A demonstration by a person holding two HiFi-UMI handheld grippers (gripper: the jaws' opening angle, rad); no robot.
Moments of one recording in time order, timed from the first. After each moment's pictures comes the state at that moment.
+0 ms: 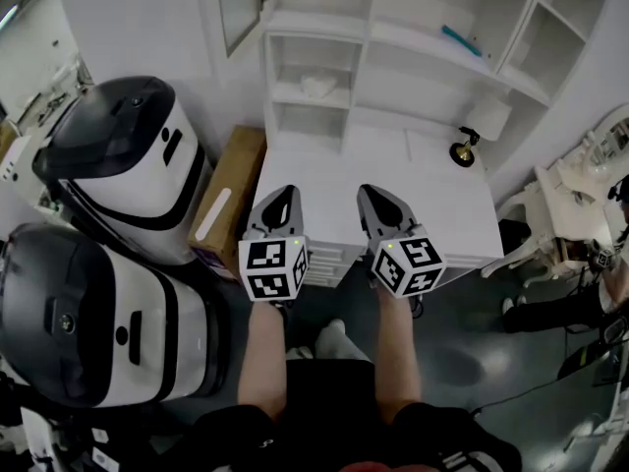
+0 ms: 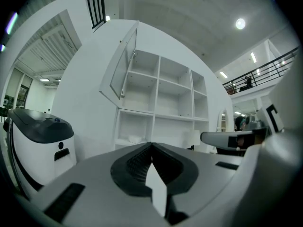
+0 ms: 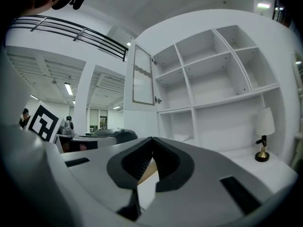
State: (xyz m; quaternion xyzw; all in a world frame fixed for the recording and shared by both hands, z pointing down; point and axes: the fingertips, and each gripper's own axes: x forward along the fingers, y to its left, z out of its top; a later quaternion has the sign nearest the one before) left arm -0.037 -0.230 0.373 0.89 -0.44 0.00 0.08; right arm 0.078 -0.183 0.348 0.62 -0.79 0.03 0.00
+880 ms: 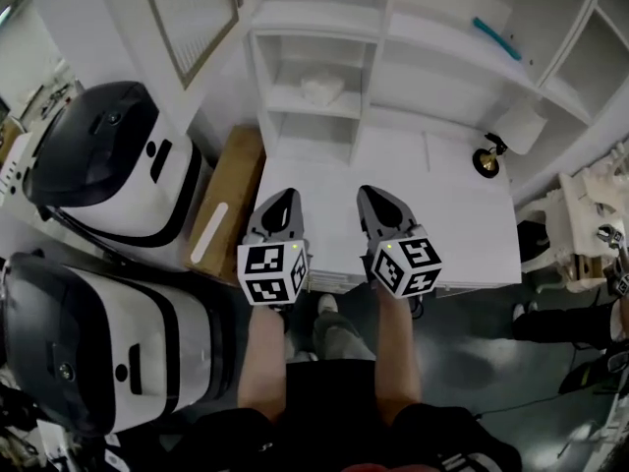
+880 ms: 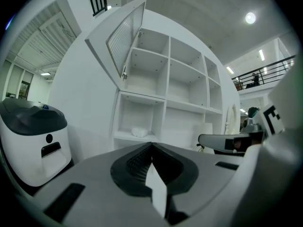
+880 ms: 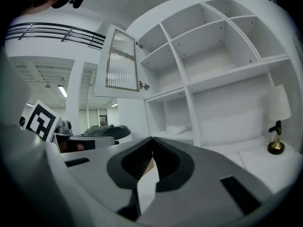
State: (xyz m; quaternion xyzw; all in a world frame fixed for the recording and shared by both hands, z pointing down) left arm 0.013 -0.359 0.416 0.89 -0.45 0.03 0.11; right arm 0.132 -0.322 0.399 0.61 -0.79 0.09 0.00
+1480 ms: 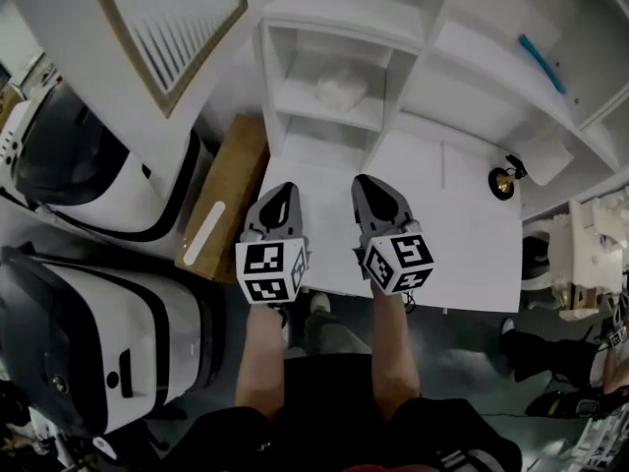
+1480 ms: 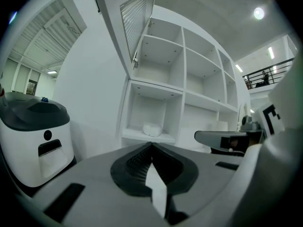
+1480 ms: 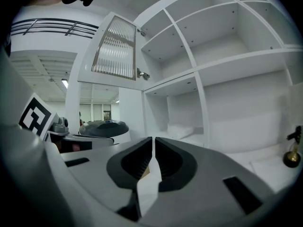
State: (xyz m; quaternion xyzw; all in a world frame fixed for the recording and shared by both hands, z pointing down) left arm 0.016 -0.445 0.448 0.87 -0.48 0.04 0.13; right arm 0.129 -0.426 0.422 0.59 -0.81 0.08 0.03
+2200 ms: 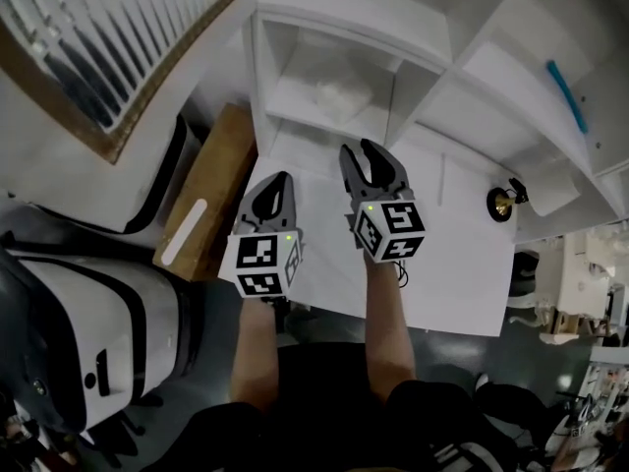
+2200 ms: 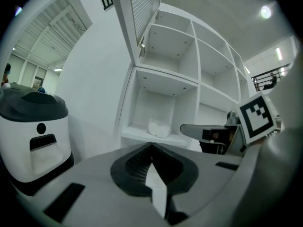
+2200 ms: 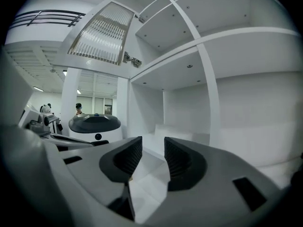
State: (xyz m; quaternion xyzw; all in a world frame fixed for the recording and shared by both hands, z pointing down) left arm 0.039 -0.511 0.471 0.85 -0.51 0.03 0.15; right arm 0.157 -0.541 0.436 0.58 -0.81 0.05 0.07
